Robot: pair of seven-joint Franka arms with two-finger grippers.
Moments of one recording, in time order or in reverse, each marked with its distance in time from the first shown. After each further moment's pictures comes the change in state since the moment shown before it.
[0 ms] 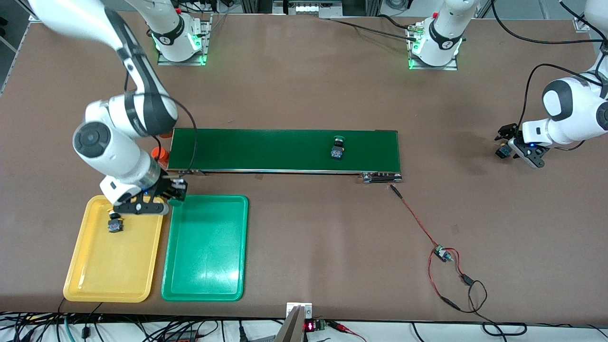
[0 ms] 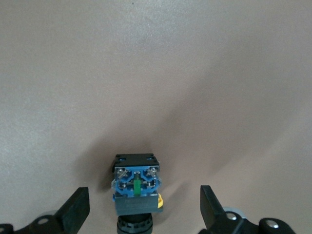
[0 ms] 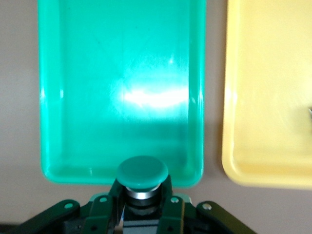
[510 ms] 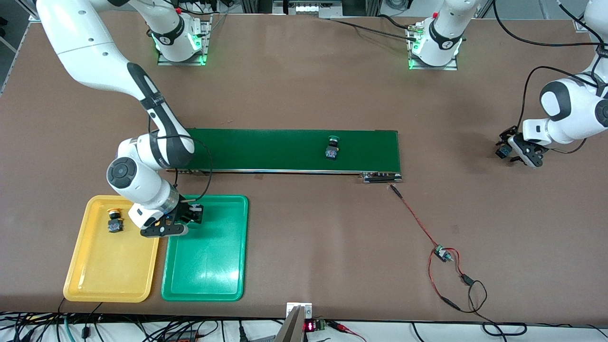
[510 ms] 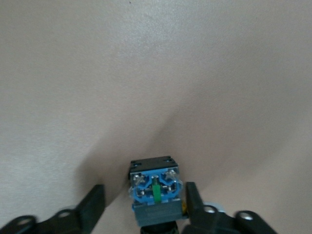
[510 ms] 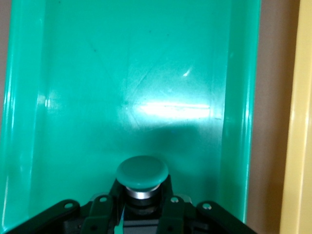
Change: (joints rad) left arm 0.034 0.038 0.000 -0.006 0.001 0.103 0.154; right arm 0.006 0.224 0.002 0.113 -0.001 0.165 -0.062
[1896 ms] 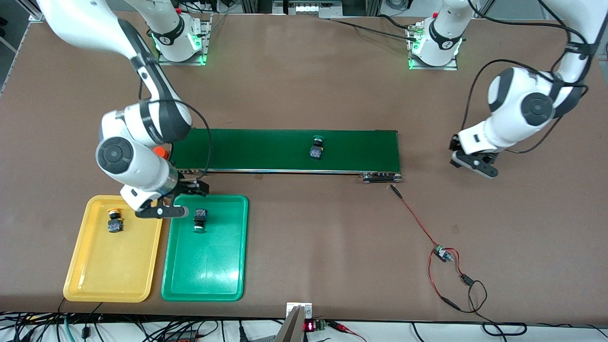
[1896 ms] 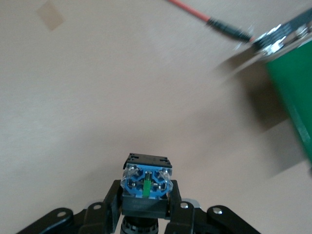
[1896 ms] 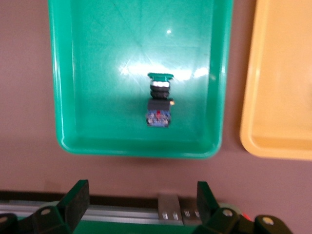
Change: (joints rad) left arm -0.203 -0.219 -0.397 0.020 -0.002 -0.215 -1.005; right arm 0.057 -0.259 0.001 -0.023 0.001 -0.441 0.114
